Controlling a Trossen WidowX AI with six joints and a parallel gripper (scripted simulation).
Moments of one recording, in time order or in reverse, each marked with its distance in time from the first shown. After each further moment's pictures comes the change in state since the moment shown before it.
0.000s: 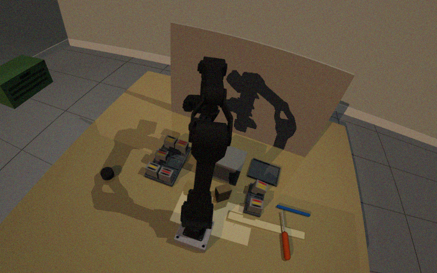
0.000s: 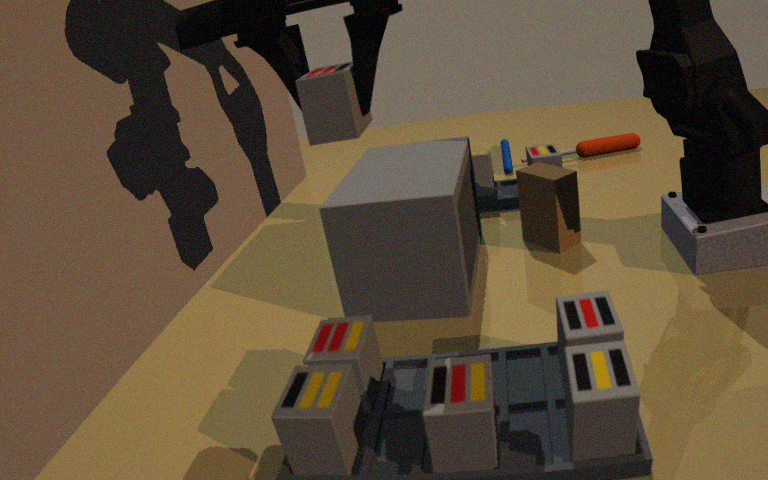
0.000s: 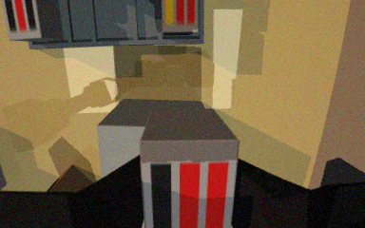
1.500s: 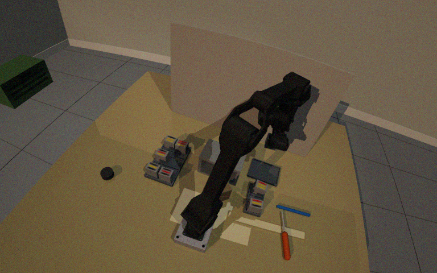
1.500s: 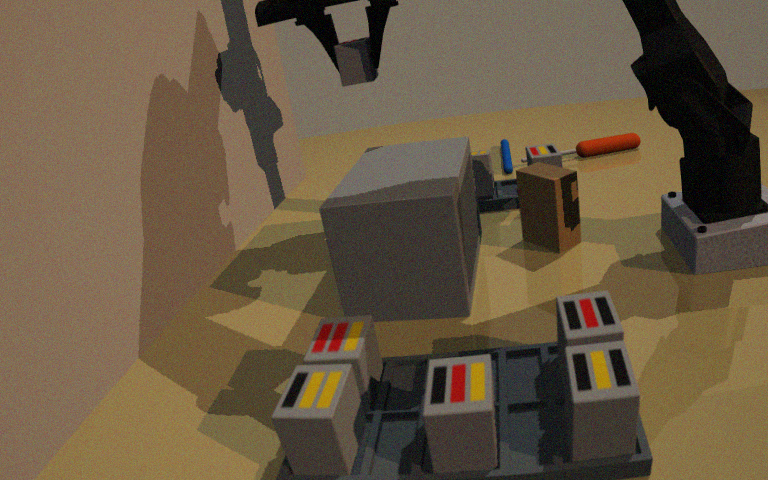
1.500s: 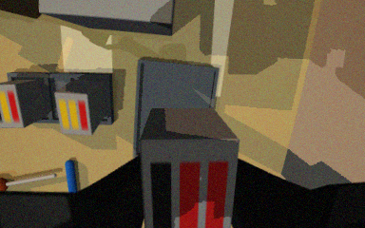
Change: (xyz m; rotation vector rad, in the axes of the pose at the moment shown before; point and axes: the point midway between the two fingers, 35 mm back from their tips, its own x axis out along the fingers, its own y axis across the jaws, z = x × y) arm -0.001 -0.038 -0.242 -0.061 0.004 0.000
